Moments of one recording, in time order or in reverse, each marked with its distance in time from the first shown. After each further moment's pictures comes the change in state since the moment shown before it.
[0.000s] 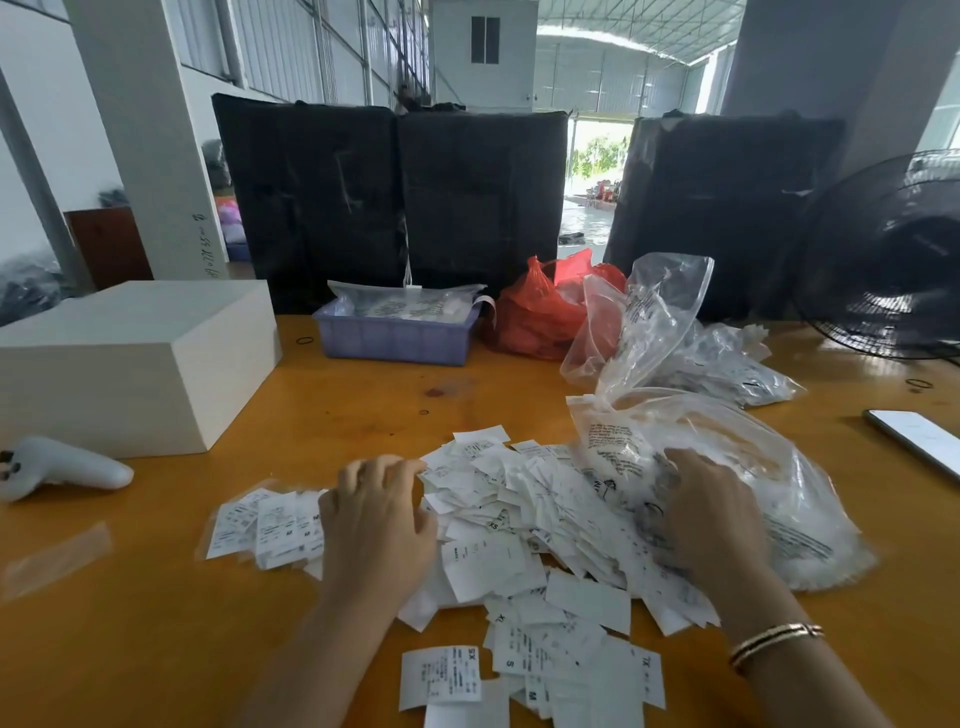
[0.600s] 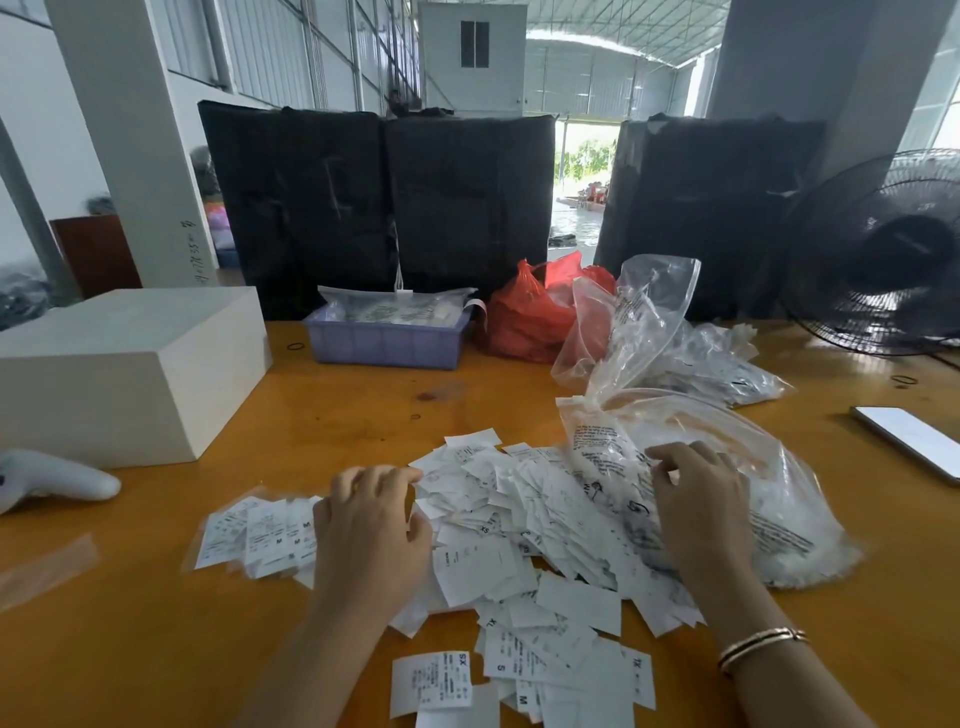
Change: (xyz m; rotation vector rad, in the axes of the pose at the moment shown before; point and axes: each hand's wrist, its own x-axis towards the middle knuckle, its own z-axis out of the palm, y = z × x) left_hand -0.001 0.001 0.003 -0.059 0.027 0.028; right_hand 0.000 0.005 0.011 0.212 0.234 -0.041
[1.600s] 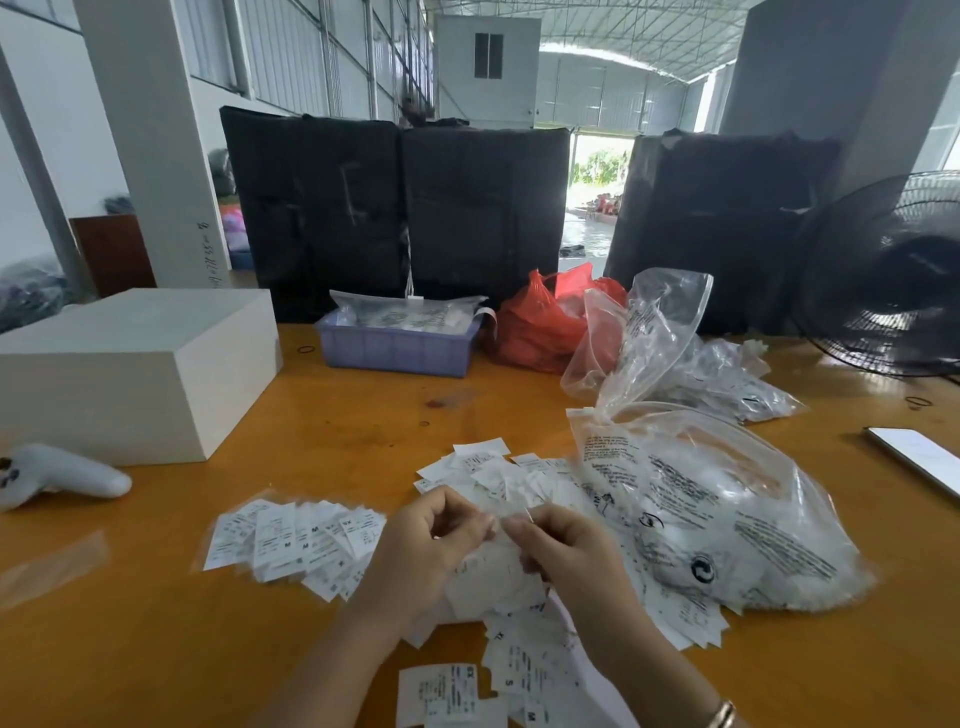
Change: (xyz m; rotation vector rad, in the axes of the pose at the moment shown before) left_hand -0.006 0.025 -0.018 -1.044 -0.254 -0.073; right_hand -0.059 -0.086 0.007 1.015 -0.669 0.274
